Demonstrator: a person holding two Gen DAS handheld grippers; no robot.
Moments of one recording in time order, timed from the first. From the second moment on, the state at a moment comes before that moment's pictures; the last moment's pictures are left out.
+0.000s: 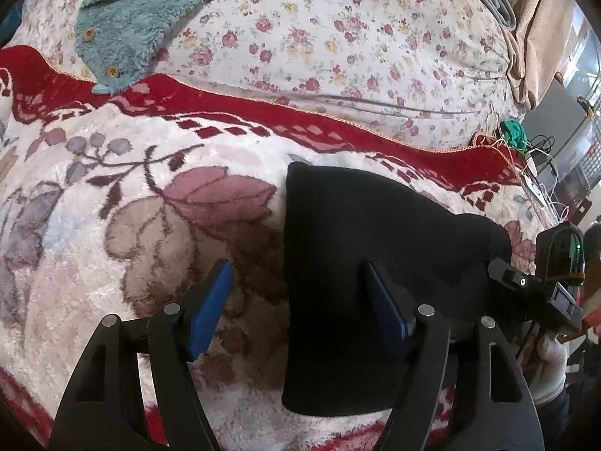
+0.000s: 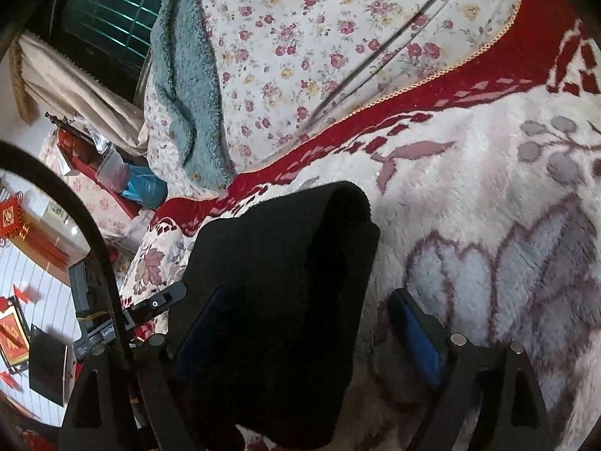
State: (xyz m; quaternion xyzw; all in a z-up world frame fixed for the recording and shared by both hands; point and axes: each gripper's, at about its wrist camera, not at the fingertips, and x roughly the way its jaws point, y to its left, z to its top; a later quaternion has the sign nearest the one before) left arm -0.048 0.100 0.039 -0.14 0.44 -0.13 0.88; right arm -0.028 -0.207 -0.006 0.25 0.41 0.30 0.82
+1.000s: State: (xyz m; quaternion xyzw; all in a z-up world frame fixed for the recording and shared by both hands) left arm -0.072 0.214 0.104 -0.16 0.39 -0.09 0.90; right arm -0.017 -0.068 0.050 0.25 0.36 0.42 0.79
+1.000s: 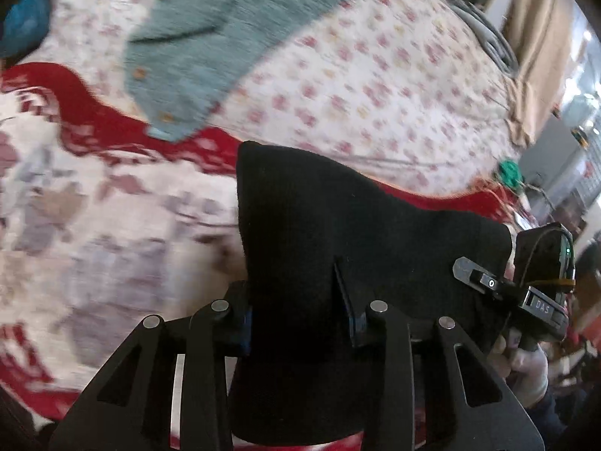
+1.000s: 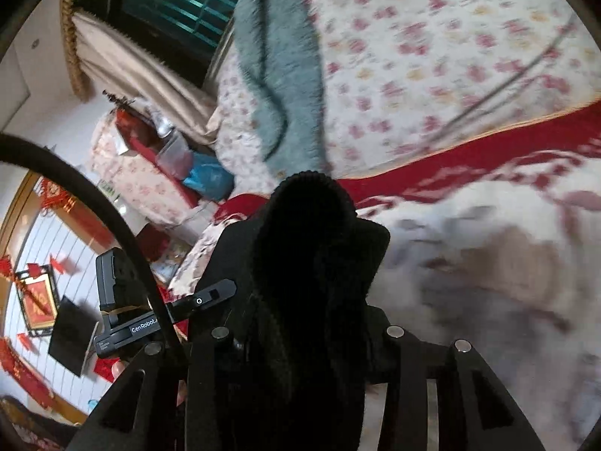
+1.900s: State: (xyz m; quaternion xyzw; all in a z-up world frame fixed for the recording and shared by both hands) left arm -0.078 0.313 0.042 -0.19 0.41 0.07 0.89; right arm 0.019 0.047 0.022 0.15 0.43 0.39 0.80
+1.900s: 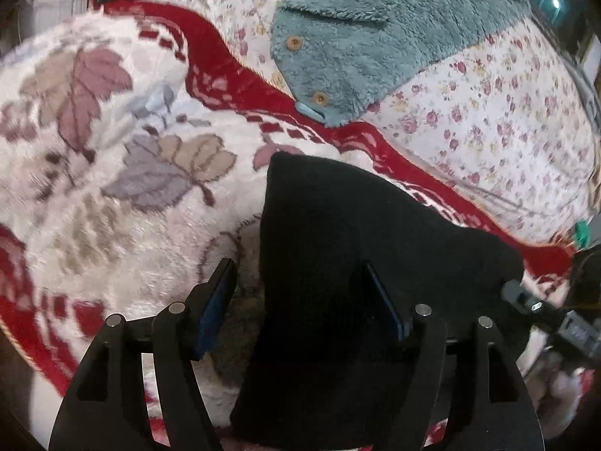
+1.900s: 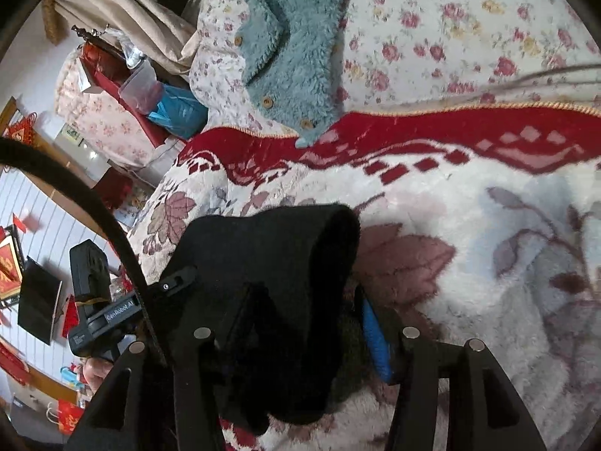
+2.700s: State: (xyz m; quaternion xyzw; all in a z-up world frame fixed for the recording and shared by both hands) left arm -0.129 0.255 0.103 -0.11 0.34 0.12 0.93; right arm -0.045 0.067 0.074 0.09 0.36 0.41 0.84
